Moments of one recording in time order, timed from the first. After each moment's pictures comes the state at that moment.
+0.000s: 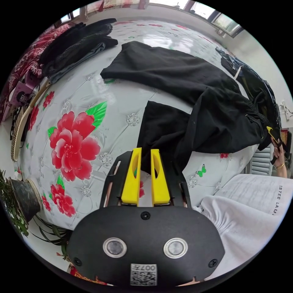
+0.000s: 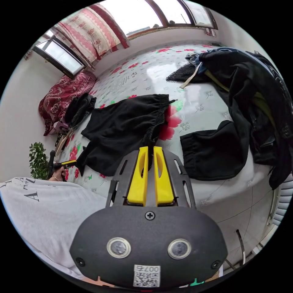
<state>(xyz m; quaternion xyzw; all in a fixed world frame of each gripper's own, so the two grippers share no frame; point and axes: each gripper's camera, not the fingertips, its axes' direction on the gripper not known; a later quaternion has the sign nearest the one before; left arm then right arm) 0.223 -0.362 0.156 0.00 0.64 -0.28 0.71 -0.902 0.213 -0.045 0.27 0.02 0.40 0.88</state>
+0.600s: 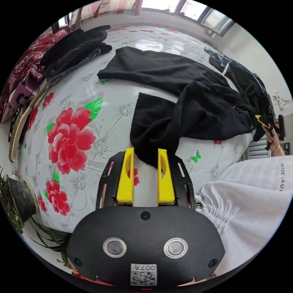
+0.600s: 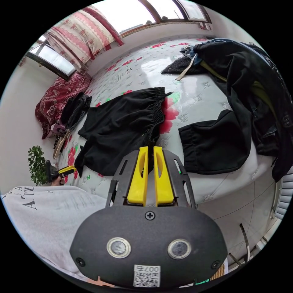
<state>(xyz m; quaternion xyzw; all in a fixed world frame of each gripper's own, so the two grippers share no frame) 0.243 -0.323 0.152 0.05 0.65 -0.28 0.71 -0.889 0.226 -0.008 0.26 0.01 0.42 0.87</state>
